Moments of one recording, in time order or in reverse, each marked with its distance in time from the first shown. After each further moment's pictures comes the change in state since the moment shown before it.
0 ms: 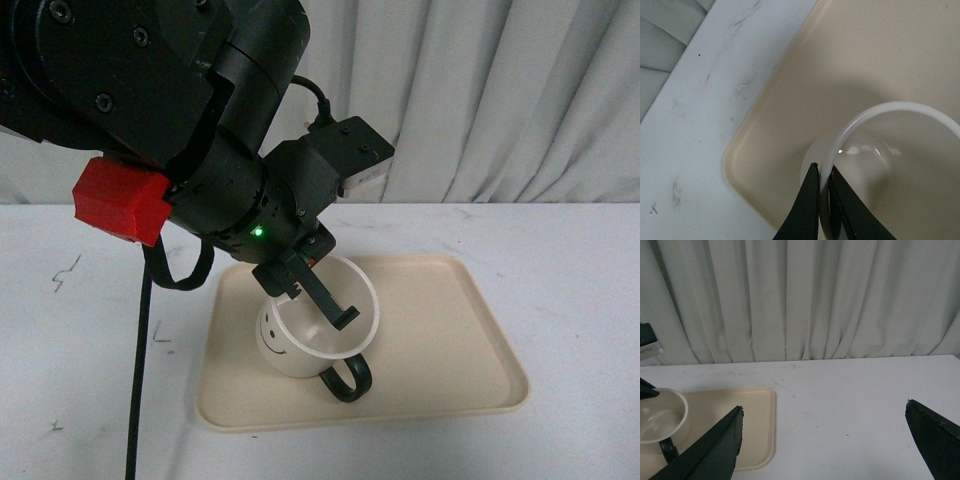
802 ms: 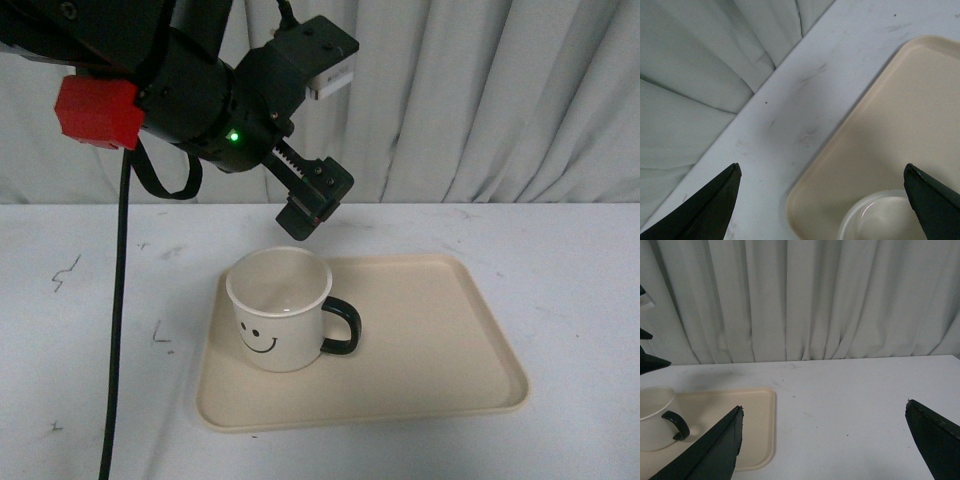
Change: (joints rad) left arm 0.084 0.003 0.105 0.105 0.076 0.009; right arm 0.000 0.000 0.000 0.000 0.000 0.000
